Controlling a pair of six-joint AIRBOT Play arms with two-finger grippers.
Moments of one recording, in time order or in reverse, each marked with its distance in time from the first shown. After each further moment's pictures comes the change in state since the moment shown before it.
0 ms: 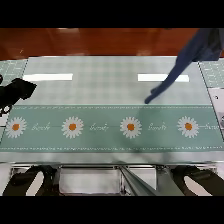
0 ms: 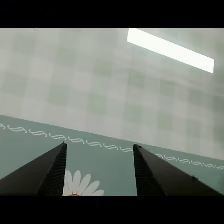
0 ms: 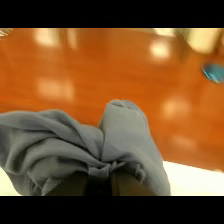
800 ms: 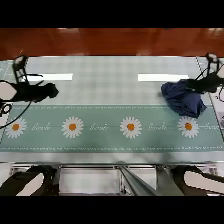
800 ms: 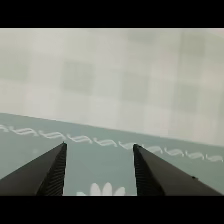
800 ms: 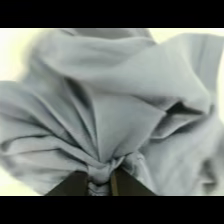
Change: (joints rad) left arm -0.095 -0.385 -0.009 0.115 0.159 -0.020; right arm -0.401 -0.329 -0.683 -0.016 -0.150 0.060
